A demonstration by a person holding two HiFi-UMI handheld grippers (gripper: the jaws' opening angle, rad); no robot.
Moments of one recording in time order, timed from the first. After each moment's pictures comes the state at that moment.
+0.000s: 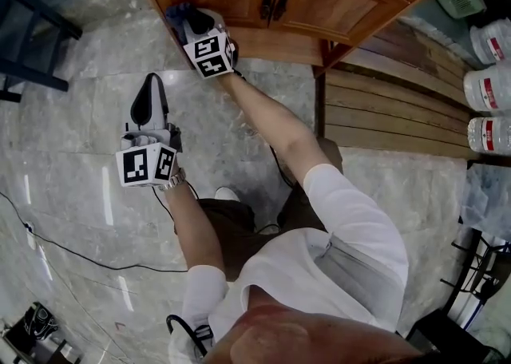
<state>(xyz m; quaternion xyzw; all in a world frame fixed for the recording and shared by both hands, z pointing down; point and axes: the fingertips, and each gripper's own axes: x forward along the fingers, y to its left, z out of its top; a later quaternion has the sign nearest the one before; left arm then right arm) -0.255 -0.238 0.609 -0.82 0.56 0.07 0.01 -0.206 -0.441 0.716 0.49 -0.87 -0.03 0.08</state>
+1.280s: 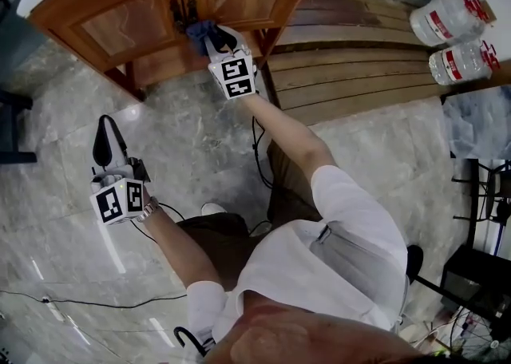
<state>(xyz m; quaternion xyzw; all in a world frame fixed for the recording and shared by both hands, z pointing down) -0.230 -0.246 0.622 -0.84 0.53 0.06 0.01 0.048 -0.390 0.736 0.62 -0.78 -0.03 0.07</state>
